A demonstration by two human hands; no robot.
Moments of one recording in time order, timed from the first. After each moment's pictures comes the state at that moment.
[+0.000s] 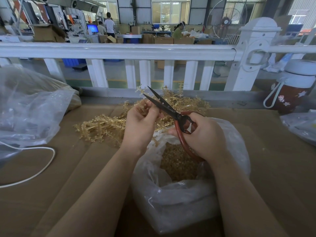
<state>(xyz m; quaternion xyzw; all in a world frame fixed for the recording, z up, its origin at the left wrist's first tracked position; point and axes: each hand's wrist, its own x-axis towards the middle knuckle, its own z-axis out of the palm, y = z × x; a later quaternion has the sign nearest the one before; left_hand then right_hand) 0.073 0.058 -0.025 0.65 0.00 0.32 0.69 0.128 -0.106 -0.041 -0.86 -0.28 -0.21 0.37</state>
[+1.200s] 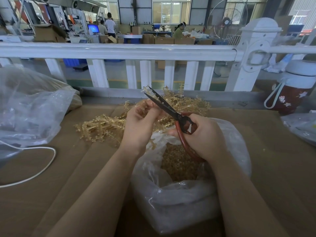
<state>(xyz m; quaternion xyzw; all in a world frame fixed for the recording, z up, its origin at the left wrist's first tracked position) 0.069 0.057 -0.020 0.64 -0.03 0.31 0.70 0.128 -0.105 -0.040 -0.85 -0.29 -0.16 0.41</state>
